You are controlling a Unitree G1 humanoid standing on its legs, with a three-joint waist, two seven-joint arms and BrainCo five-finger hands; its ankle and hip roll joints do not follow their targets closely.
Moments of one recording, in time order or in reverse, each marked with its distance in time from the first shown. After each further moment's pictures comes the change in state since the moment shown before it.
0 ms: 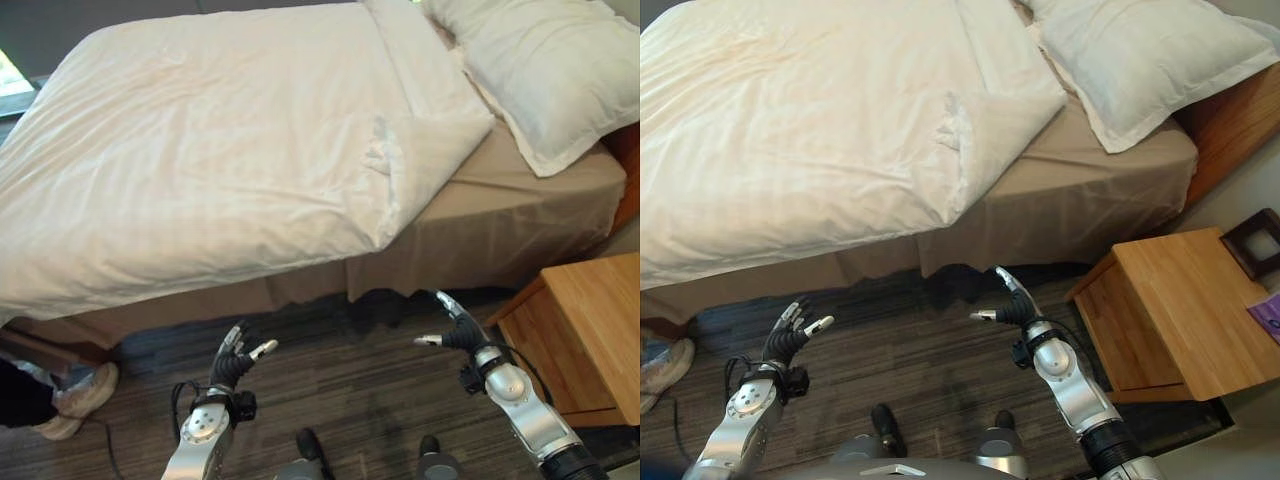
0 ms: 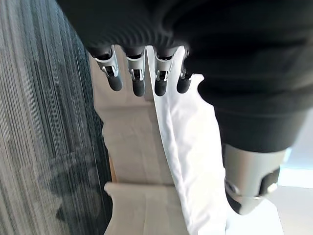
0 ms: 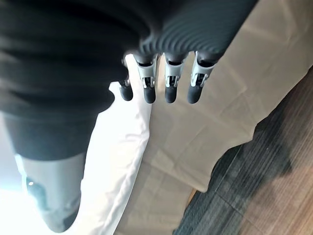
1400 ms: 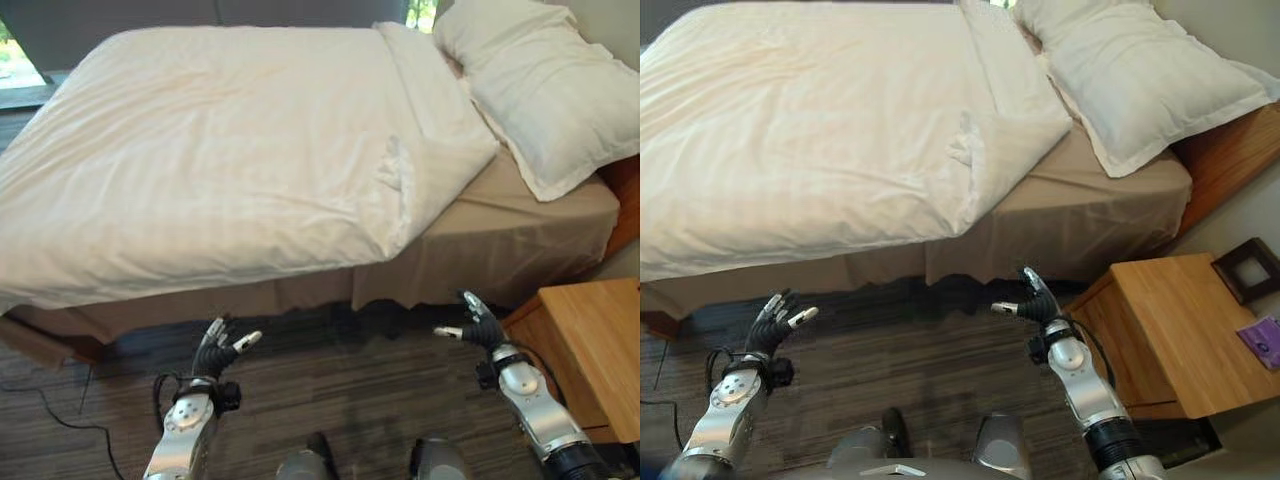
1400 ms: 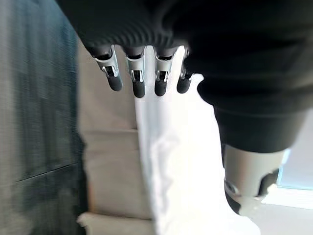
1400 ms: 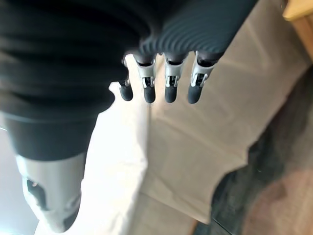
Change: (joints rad) left arm -0.082 0.062 0.087 0.045 -0.005 -0.004 -0.020; right arm -0.007 -0.001 -0.109 0.031 0.066 0.051 -0.036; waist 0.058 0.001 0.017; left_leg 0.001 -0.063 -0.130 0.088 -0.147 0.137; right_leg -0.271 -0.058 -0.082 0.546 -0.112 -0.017
